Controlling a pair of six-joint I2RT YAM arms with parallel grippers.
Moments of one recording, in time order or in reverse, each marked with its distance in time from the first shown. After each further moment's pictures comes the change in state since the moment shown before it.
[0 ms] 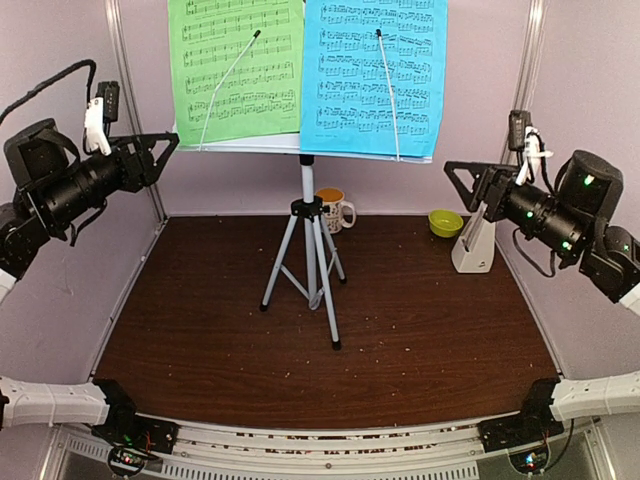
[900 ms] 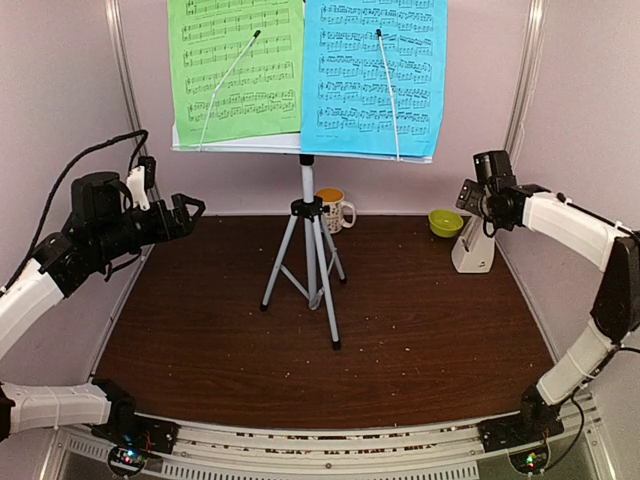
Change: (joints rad) left arm 0.171 0.010 -0.350 0.045 0.060 -0.232; right arm -0.553 0.654 0.158 -0.166 0.333 0.287
